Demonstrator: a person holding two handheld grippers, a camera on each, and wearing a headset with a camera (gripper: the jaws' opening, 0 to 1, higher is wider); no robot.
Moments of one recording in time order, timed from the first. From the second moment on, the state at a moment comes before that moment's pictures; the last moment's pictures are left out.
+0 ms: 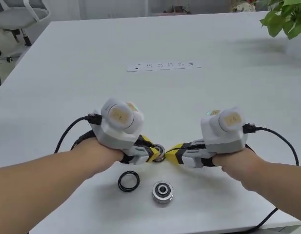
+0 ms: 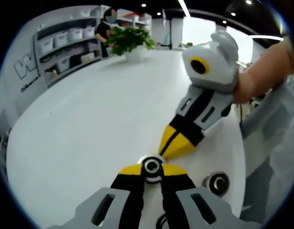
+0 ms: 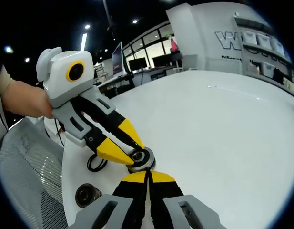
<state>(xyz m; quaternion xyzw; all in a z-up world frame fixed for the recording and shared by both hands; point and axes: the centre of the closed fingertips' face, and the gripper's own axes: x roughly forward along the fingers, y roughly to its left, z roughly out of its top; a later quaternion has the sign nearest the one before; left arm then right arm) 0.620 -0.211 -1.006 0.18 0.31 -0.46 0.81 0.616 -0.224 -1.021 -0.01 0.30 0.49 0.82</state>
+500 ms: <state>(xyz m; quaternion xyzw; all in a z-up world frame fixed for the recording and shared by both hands) 0.615 -0.215 -1.007 0.18 0.31 -0.46 0.81 0.620 -0.228 -1.008 0.08 0.31 0.47 0.82</state>
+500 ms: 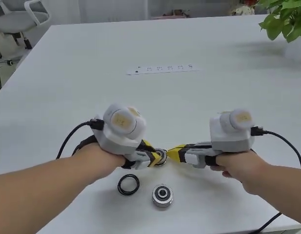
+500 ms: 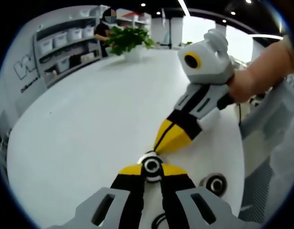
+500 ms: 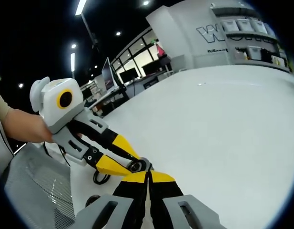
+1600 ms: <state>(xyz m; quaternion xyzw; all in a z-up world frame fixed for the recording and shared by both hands) 0.615 -0.216 -1.007 0.18 0.31 -0.45 0.82 0.606 -0.216 -1.000 0.08 0.31 0.49 0.81</state>
